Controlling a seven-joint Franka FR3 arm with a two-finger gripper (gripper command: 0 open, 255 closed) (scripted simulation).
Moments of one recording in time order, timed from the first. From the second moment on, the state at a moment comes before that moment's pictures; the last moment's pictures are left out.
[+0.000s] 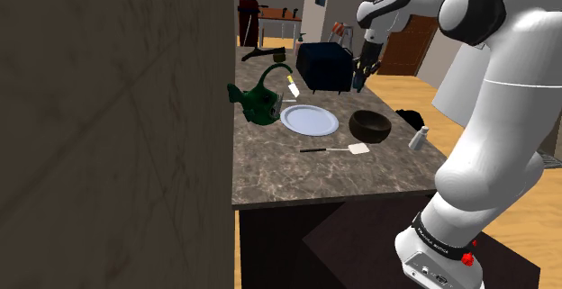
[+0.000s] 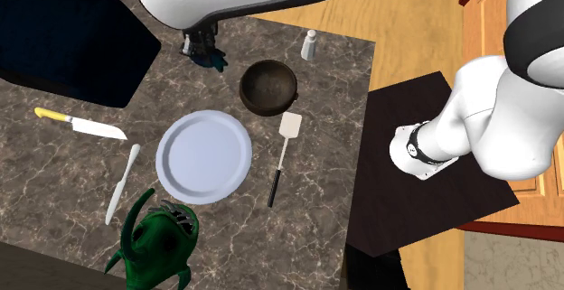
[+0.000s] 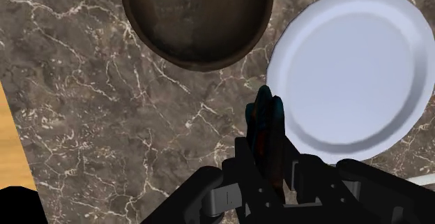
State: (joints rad) arm -0.28 0.25 -0.37 -1.71 0.14 1.94 -0.07
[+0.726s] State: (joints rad) arm -0.27 -0.18 -0.38 -2.16 -0.03 1.99 -0.02
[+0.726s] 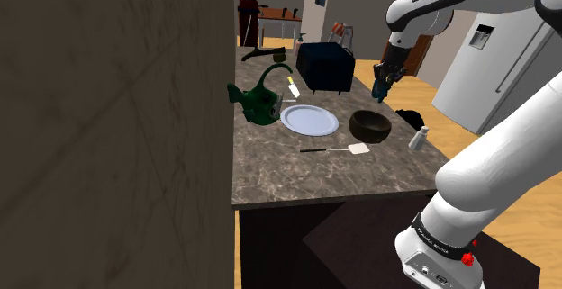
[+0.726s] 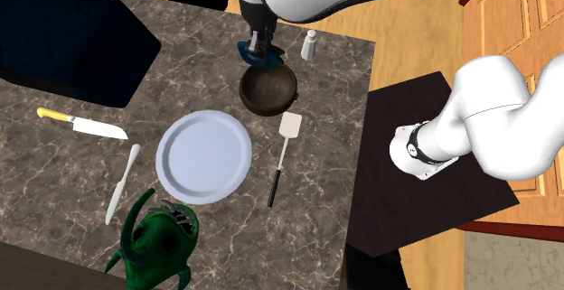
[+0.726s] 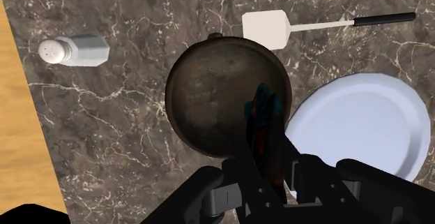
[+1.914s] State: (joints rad) arm -0.27 -0.12 -0.40 -2.33 0.00 2.22 -0.05
